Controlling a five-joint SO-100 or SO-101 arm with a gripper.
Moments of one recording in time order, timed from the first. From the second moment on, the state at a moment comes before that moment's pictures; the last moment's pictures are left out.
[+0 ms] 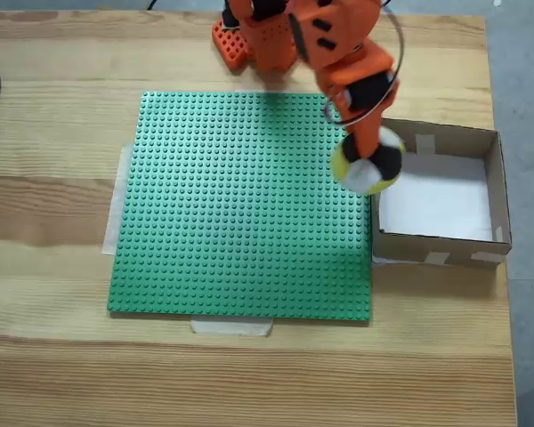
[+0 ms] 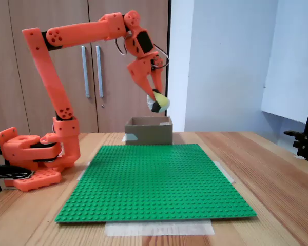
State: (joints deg) arm -33.6 107.6 81.7 74.5 1.3
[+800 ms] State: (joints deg) arm -49.1 107.5 77.8 71.0 0.7
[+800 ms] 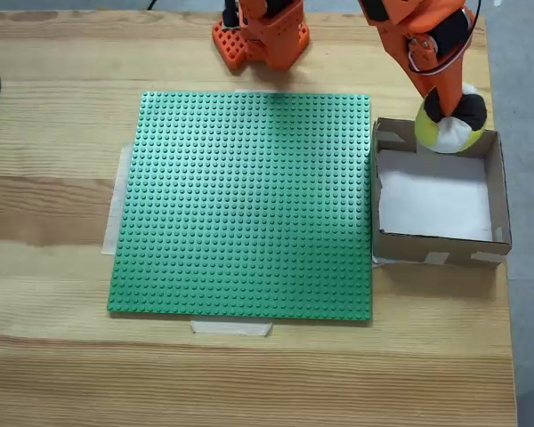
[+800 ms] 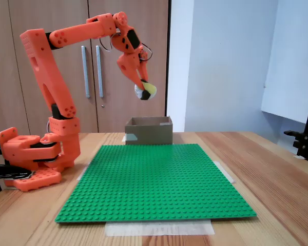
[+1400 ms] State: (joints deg) arm -49.9 95.4 77.8 67.9 2.5
